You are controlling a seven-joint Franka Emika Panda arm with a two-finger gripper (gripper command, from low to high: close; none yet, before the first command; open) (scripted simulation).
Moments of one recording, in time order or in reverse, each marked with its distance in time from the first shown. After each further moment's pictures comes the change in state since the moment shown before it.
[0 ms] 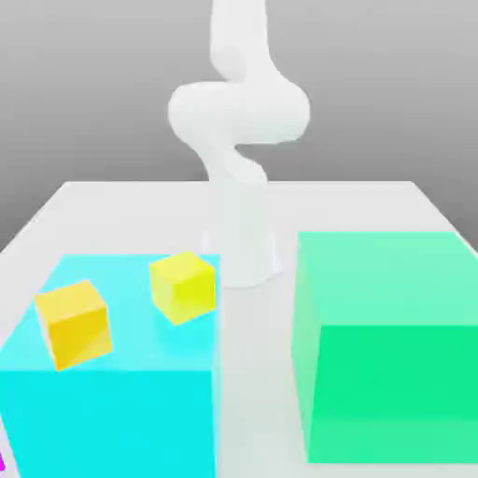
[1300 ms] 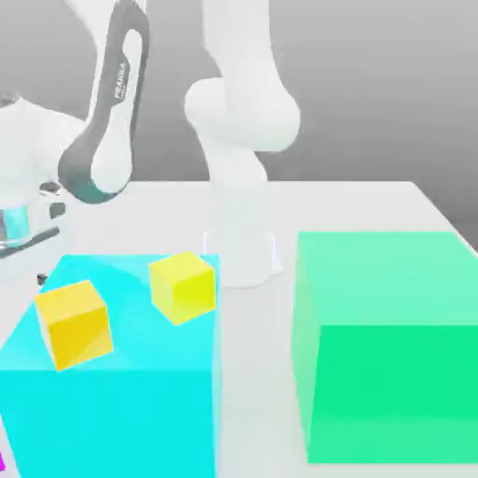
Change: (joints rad) arm -0.804 0.840 -0.047 -0.367 -0.026 0.476 1.290
